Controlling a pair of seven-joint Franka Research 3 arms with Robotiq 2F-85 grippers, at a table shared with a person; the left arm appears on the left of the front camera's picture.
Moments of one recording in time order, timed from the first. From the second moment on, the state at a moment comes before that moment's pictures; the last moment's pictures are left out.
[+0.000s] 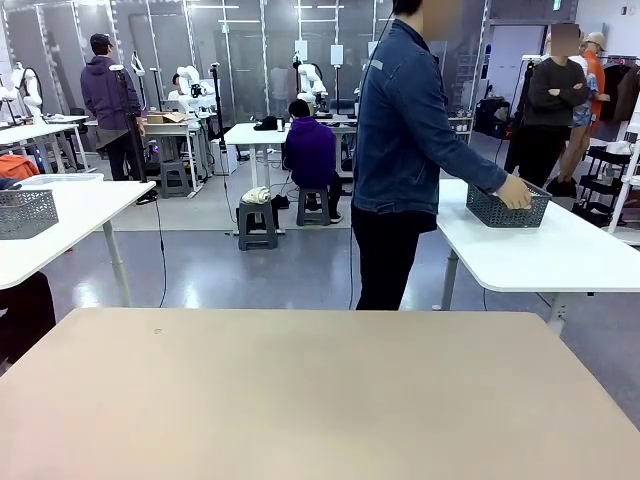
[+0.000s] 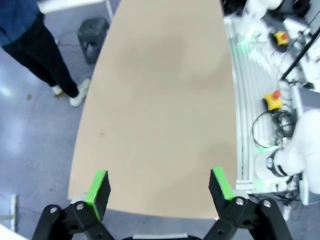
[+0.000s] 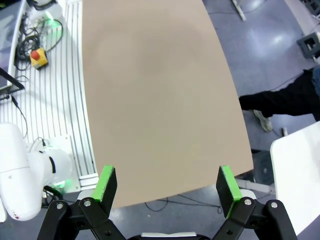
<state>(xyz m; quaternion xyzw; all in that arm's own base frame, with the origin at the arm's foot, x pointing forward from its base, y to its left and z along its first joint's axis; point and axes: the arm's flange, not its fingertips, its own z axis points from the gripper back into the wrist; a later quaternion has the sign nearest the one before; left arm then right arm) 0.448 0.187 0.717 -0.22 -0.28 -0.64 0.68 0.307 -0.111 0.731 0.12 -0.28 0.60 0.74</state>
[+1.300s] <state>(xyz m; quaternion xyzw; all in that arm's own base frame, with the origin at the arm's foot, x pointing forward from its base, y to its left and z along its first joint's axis) 0.454 0.184 0.726 -0.31 -0.30 -0.61 0.67 0.313 -0.122 0.733 0.22 -0.32 0.58 0.72</state>
